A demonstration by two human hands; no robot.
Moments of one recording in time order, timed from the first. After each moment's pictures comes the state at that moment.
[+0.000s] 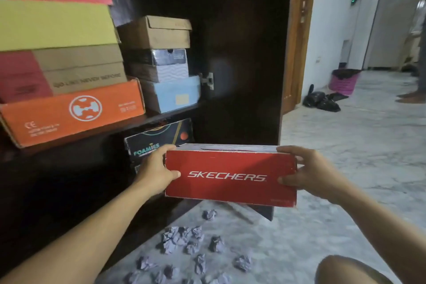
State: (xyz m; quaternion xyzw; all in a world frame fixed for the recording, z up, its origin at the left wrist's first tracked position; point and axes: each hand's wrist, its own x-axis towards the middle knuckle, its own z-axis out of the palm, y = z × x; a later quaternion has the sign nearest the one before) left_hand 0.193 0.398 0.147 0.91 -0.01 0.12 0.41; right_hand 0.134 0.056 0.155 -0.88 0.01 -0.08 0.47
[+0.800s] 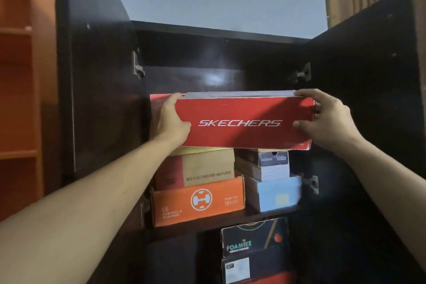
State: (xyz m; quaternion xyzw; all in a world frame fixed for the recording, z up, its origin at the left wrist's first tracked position) left_hand 0.127 0.530 0.476 0.79 0.07 0.54 0.30; right_hand 0.192 0.243 0.461 -0.76 -0.23 -0.39 0.47
